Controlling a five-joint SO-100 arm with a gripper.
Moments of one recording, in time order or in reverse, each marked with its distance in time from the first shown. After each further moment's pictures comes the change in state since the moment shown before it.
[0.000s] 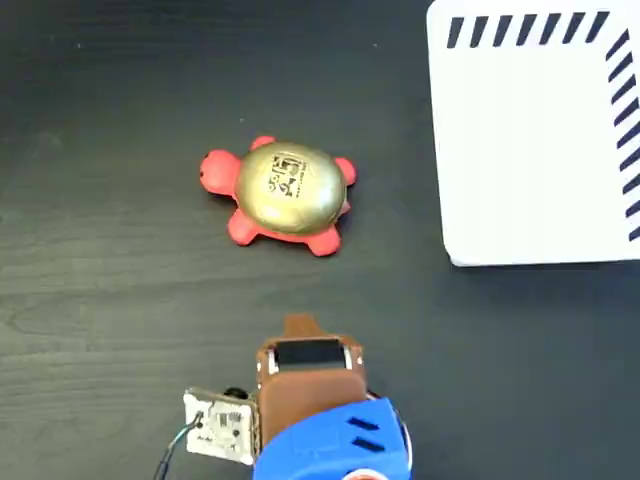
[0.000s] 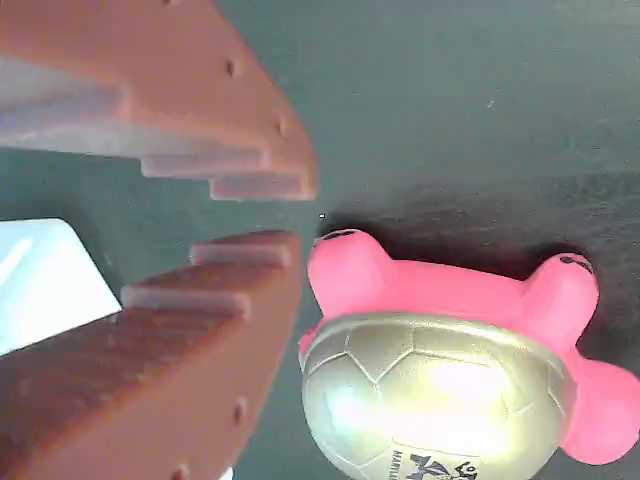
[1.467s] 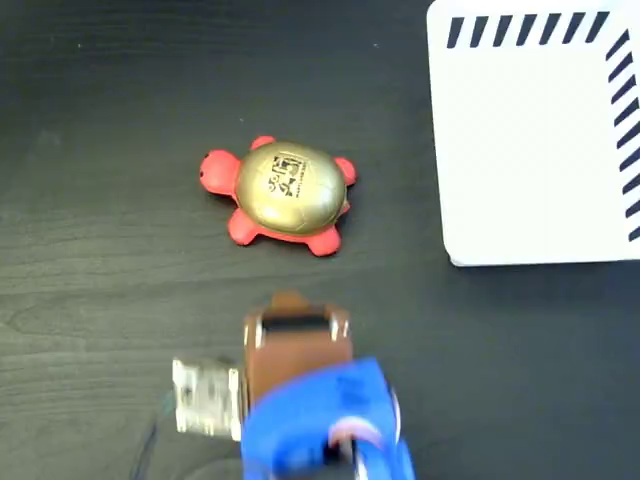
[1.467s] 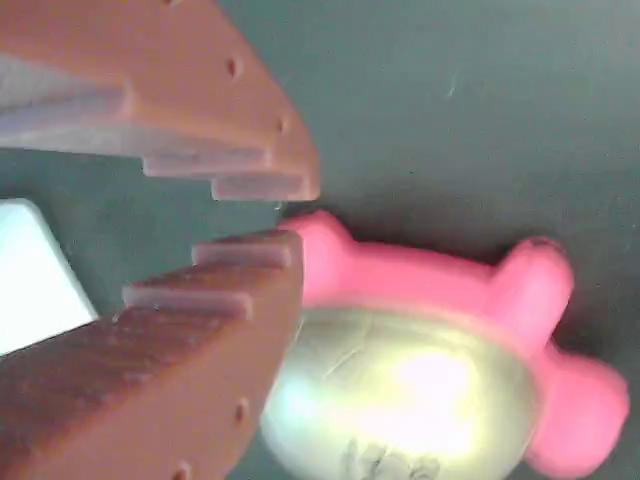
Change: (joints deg) arm -1.8 -21.5 -7.4 -10.7 1.8
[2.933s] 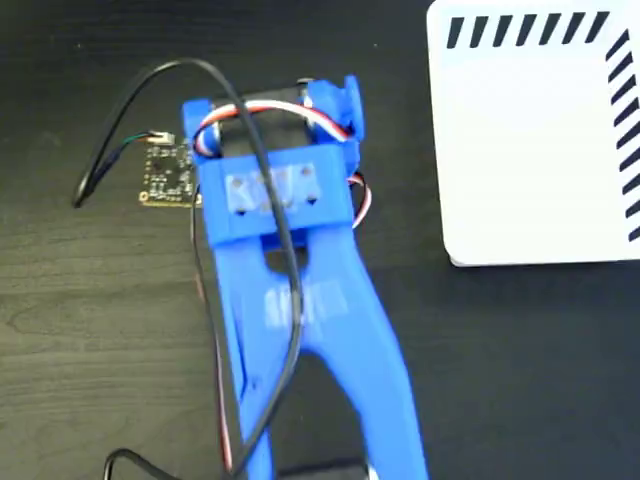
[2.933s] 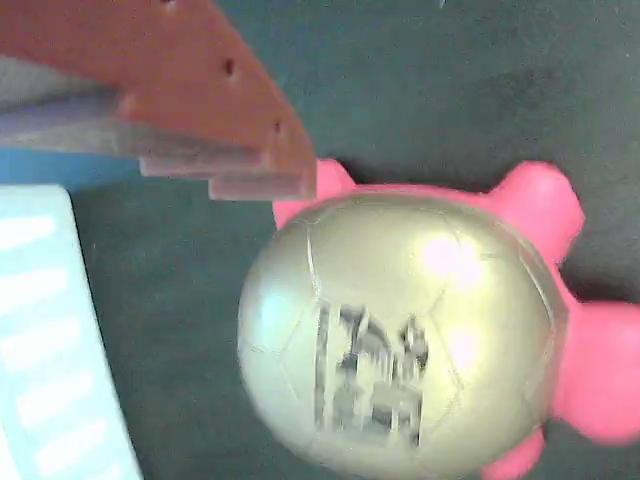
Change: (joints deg) arm 1.6 -74.1 -70.0 27.2 7.1
